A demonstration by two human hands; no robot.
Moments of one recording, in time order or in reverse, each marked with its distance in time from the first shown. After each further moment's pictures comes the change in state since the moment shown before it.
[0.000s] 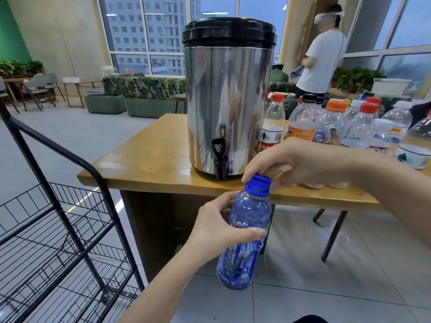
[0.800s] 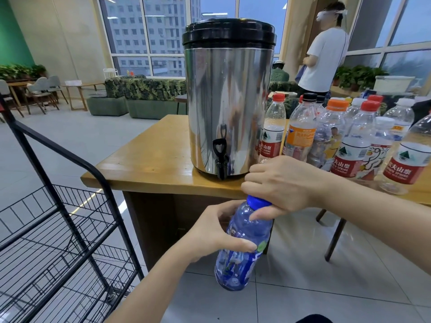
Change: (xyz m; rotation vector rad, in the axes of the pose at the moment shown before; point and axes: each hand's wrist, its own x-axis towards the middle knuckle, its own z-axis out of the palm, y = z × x) left_hand 0.003 -0.012 -0.015 -0.031 -0.277 -0.030; right_hand 0.019 0.019 0.043 -0.906 0.230 -0.479
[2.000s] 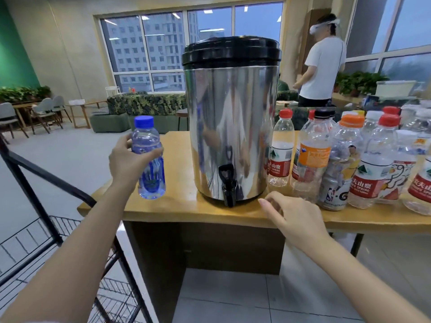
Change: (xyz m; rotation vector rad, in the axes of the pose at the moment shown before) left_hand 0.088 -0.016 -0.225 0.221 1.074 -0.033; right_hand -0.011 -0.011 0.094 0.260 0.179 1.122
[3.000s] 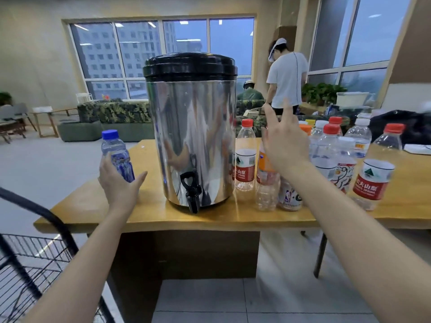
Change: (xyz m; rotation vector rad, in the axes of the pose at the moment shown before) left_hand -0.032 -0.026 0.065 0.112 0.112 0.215; right_hand 0.108 0.043 -0.089 -0.456 0.368 0.173
